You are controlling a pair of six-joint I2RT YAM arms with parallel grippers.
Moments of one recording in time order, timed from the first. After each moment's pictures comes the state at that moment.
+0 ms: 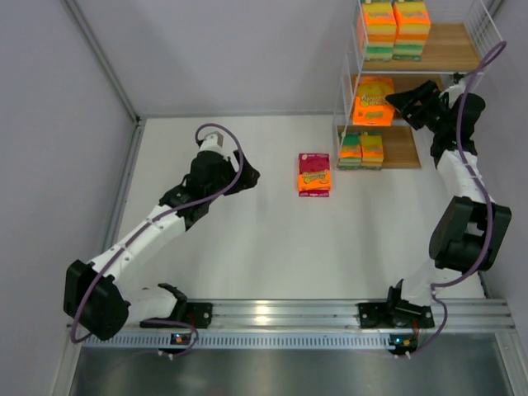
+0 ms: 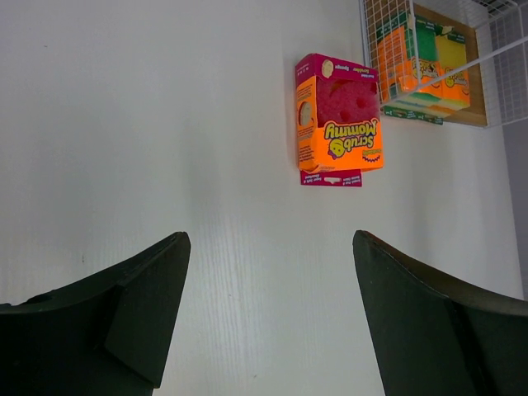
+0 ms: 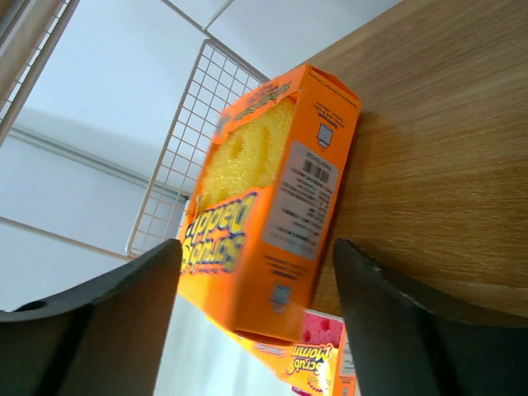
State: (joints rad) left arm -0.53 1.21 0.97 -0.22 -0.11 -0.67; right arm -0.26 1.66 1.33 0.27 -0.70 0.80
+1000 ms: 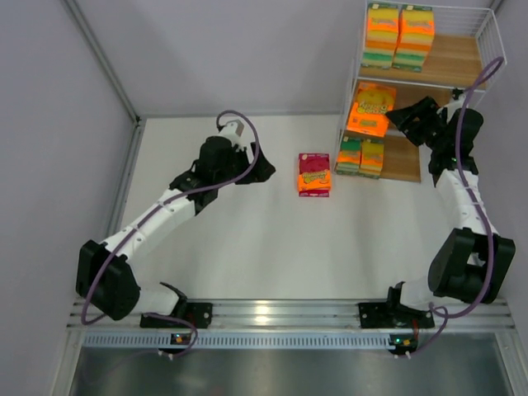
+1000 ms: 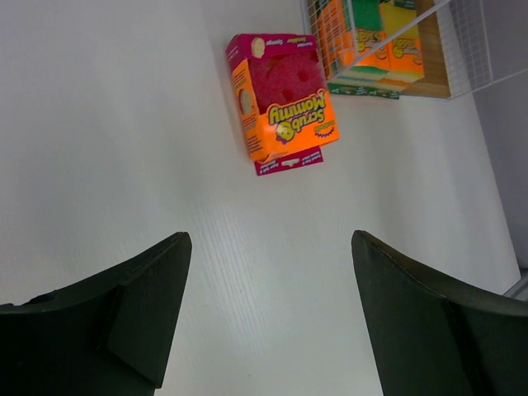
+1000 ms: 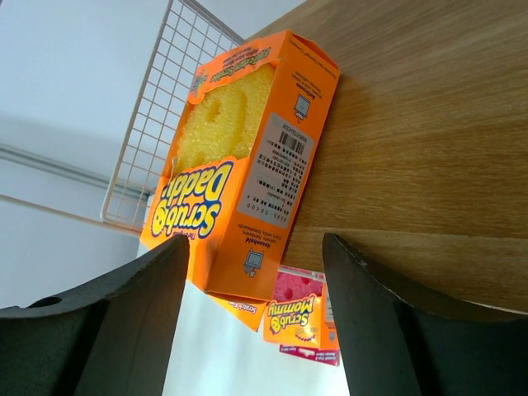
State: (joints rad) left arm -0.53 1.34 1.08 -0.20 0.09 -0.55; right arm -0.23 1.43 1.17 0.09 -0.54 0.70
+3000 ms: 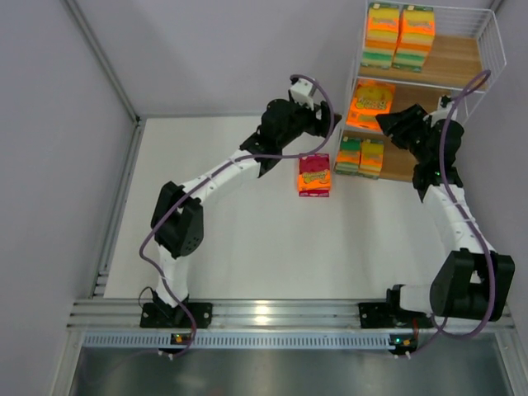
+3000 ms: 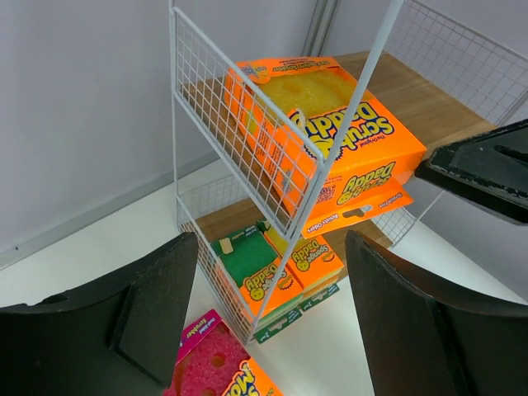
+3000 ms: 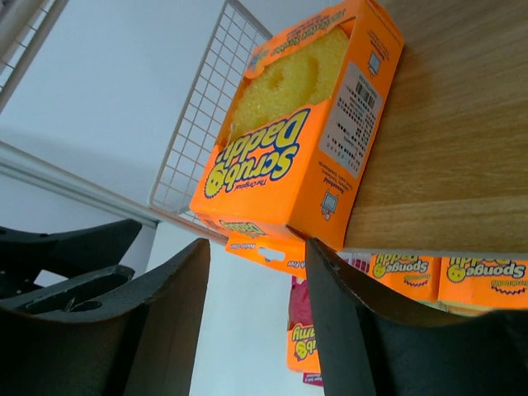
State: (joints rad) left arm -0.70 2.00 1.77 0.28 0.10 -0.22; right arm -0.09 1.30 1.01 0.24 -0.34 0.76
